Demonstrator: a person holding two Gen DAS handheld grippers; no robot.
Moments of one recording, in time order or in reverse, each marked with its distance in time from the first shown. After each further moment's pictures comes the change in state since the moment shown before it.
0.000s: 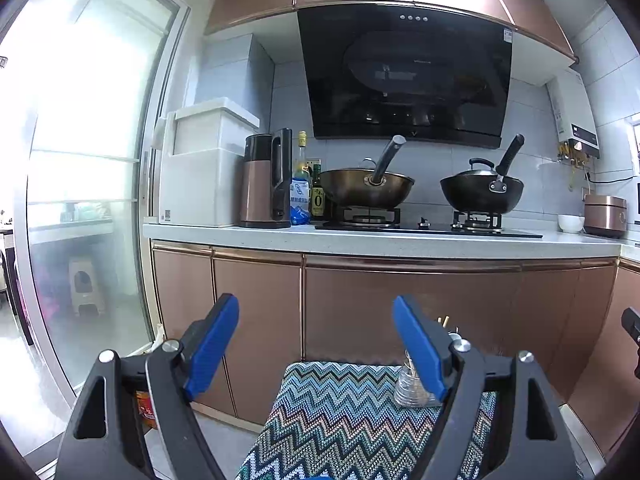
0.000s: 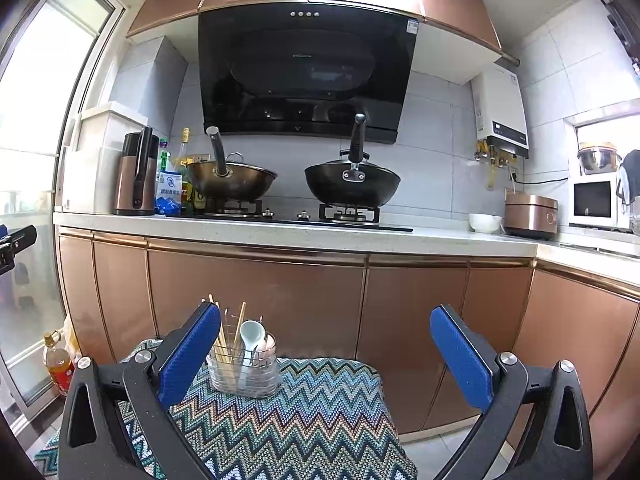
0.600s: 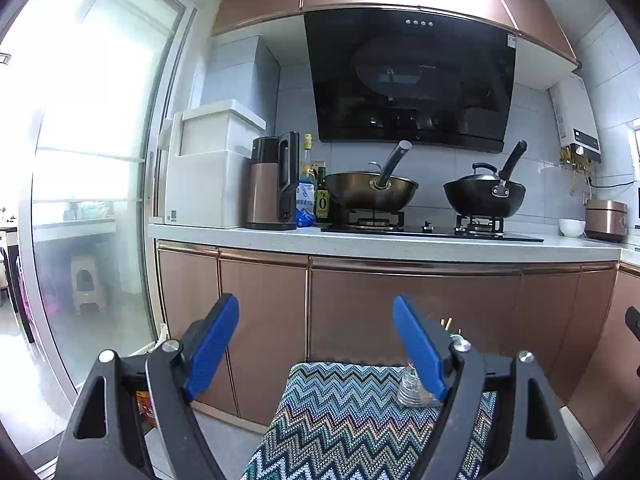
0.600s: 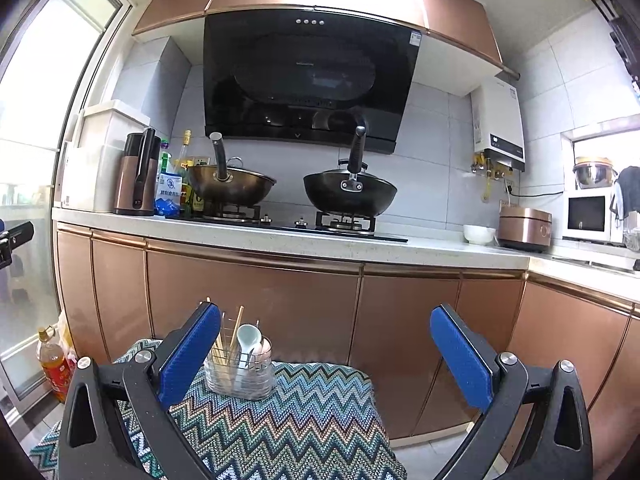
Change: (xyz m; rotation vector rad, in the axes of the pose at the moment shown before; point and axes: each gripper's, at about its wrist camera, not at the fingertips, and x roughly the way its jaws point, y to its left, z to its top) left arm -0.008 0.008 0.001 -0.012 -0.009 0.010; right arm -0.012 0.009 0.006 -0.047 -0.019 -0.019
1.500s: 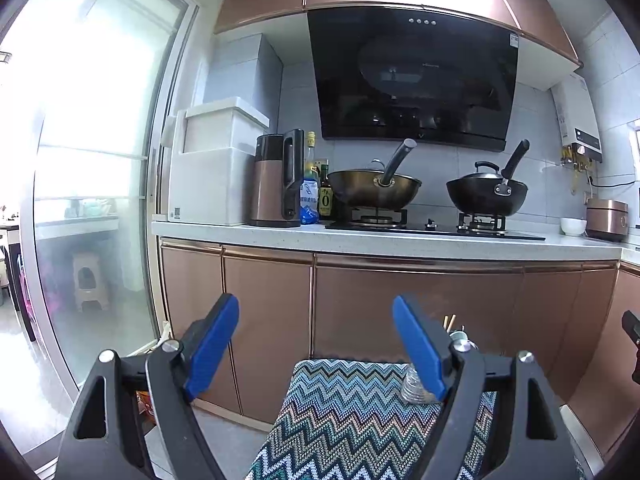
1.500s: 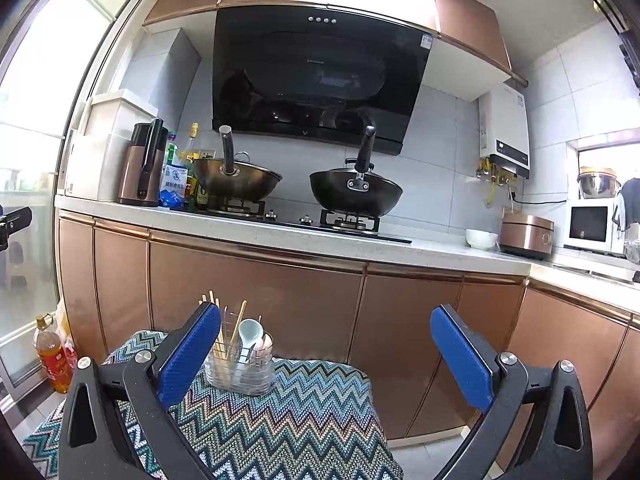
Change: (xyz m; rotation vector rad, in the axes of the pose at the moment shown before) left arm -0.001 0.008 -0.001 0.000 0.008 0.003; right arm -0.002 0.007 -0.004 -0.028 0.008 0.007
